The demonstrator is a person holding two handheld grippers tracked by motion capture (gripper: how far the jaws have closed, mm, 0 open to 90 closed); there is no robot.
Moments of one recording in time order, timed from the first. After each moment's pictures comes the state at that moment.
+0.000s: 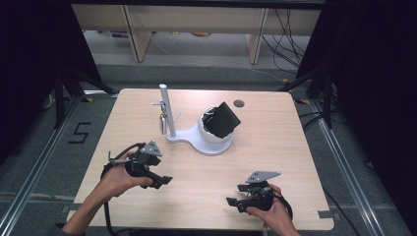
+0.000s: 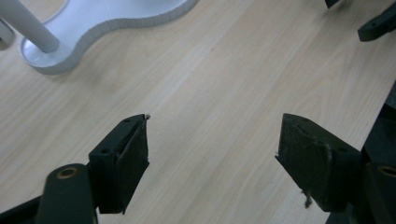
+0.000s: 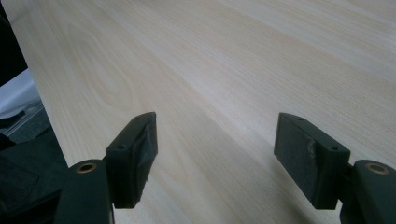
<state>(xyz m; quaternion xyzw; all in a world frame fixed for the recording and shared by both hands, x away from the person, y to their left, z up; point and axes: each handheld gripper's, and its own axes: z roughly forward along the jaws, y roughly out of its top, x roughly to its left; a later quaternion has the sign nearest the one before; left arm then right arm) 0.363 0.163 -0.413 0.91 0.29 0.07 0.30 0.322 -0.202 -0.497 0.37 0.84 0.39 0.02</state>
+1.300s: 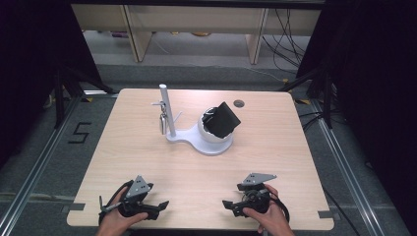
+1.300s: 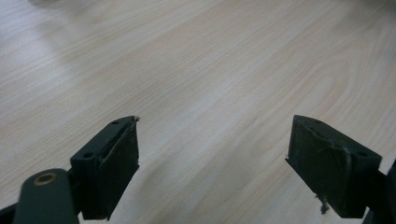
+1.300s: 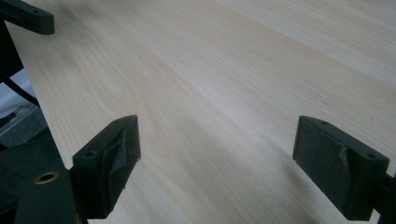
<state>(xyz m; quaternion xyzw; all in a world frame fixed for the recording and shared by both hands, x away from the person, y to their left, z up) 0.296 0.185 -0.505 0.83 0.36 0.13 0.40 0.316 -0.190 -0.498 0.38 0.84 0.39 0.04</state>
